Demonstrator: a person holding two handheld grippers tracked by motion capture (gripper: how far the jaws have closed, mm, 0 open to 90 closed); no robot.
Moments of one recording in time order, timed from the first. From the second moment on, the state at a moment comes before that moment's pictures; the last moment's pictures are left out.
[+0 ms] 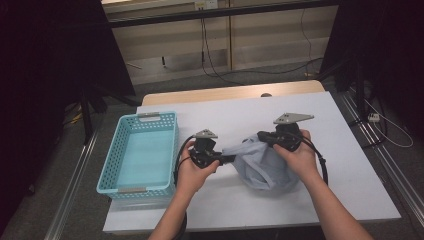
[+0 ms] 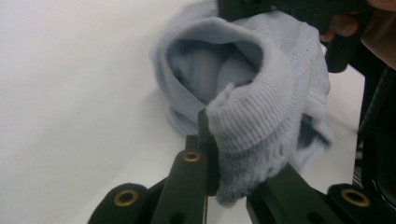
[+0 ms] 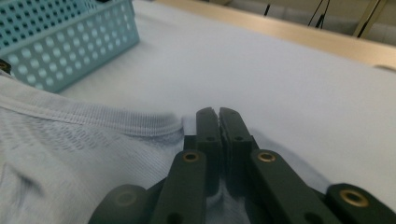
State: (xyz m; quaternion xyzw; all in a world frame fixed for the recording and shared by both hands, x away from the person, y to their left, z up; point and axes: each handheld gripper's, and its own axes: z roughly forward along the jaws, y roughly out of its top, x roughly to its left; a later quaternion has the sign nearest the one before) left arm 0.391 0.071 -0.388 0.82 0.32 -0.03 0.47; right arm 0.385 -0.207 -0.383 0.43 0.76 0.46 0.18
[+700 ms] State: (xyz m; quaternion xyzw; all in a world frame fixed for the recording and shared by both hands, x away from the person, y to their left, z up) left arm 0.376 0.044 -0.395 0.85 0.29 -0.01 0.44; right arm 0.316 -0.261 -0.421 0.44 0.71 0.51 0.19
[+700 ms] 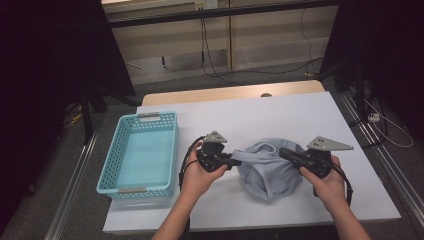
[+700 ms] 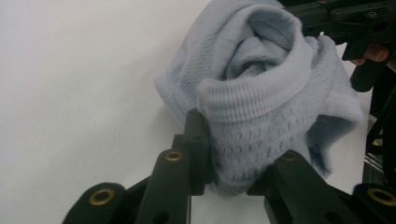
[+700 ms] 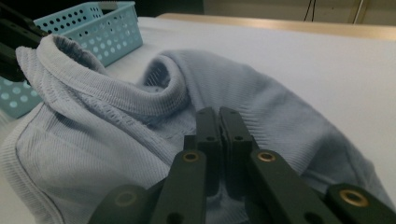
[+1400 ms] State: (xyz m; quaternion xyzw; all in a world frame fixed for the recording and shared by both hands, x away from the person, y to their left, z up) left arm 0.372 0.043 -0.396 0.85 0.29 -0.02 0.44; right arm 0.323 -0.252 -0.411 0.43 0.74 0.48 0.20
